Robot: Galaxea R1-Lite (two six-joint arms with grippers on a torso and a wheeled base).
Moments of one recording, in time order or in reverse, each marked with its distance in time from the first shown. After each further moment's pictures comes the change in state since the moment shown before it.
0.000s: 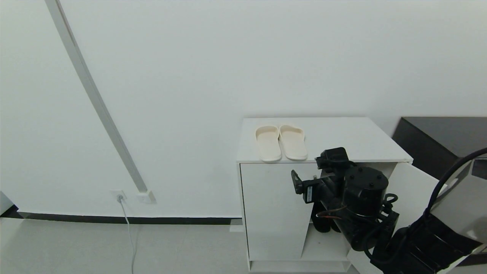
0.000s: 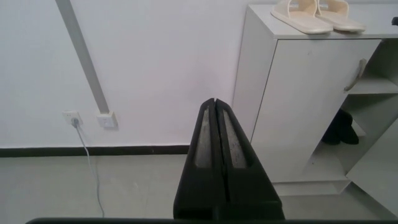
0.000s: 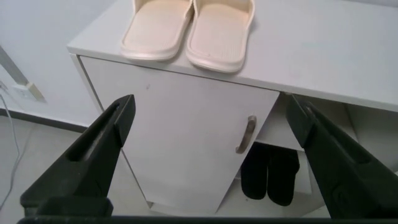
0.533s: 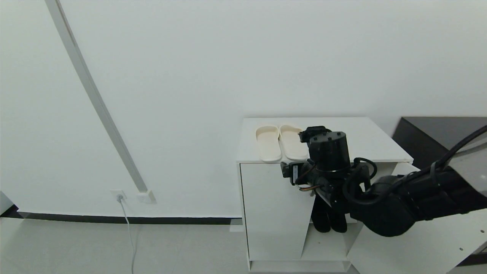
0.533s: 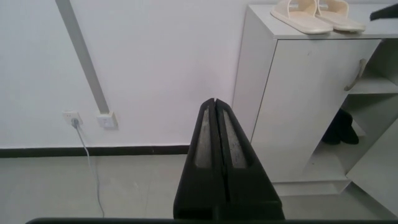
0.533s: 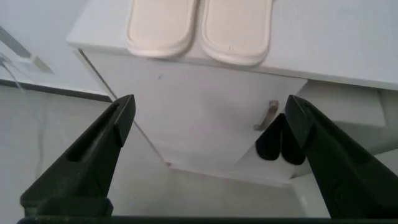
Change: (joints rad) left arm 0.000 0.000 0.000 0.000 -0.001 0.001; right arm 0.001 -0.040 -0.441 0.763 0.003 0.227
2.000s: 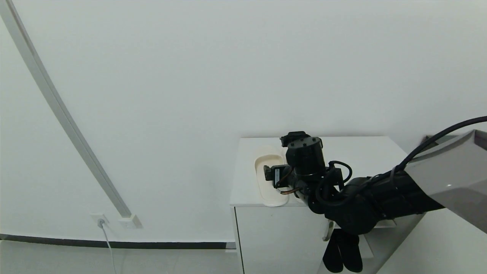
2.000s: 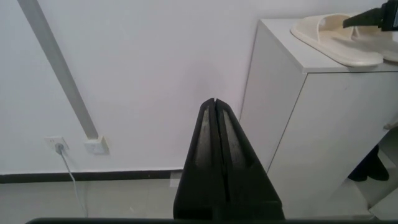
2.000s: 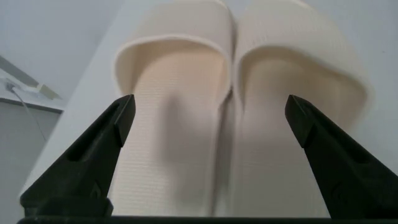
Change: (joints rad) left arm 0.000 0.000 -0.001 0.000 -0.002 -0.001; right arm 0.035 0.128 -0.108 -0.013 0.043 0.029
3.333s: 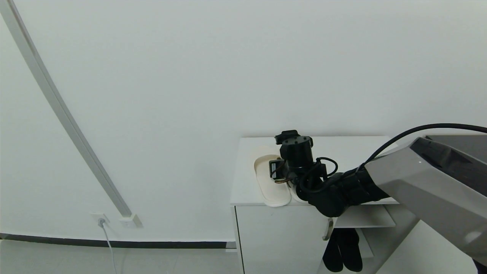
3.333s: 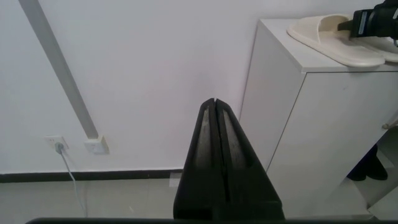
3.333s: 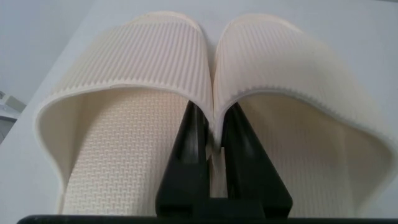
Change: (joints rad) left arm -0.001 0.000 0.000 0.000 0.001 -0.001; right arm -0.069 0.173 -0.202 -0.025 0.010 -0.093
